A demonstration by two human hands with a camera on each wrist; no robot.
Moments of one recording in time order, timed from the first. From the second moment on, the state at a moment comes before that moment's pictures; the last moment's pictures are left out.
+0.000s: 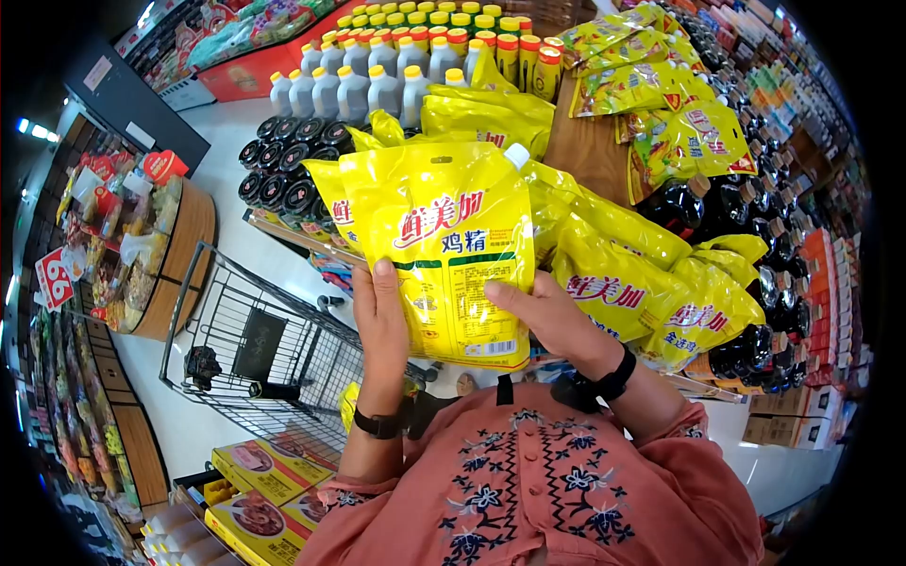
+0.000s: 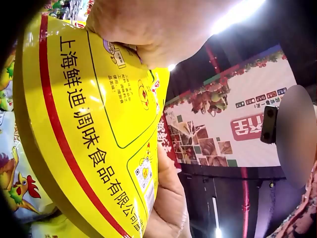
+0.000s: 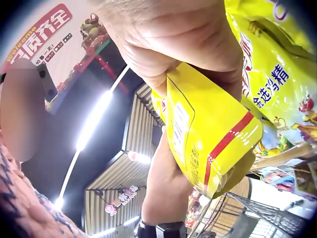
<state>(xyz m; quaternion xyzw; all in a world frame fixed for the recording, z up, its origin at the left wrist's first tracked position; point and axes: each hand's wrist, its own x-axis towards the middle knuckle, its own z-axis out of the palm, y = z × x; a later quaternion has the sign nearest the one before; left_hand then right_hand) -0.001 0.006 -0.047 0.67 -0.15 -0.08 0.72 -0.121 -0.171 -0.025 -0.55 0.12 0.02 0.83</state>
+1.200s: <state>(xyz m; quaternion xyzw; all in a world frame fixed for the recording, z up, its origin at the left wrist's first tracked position) -0.003 0.028 -0.023 0.65 -0.15 -0.20 0.71 -0.116 -0.185 -0.028 -0.40 0.13 -0.02 0.91</state>
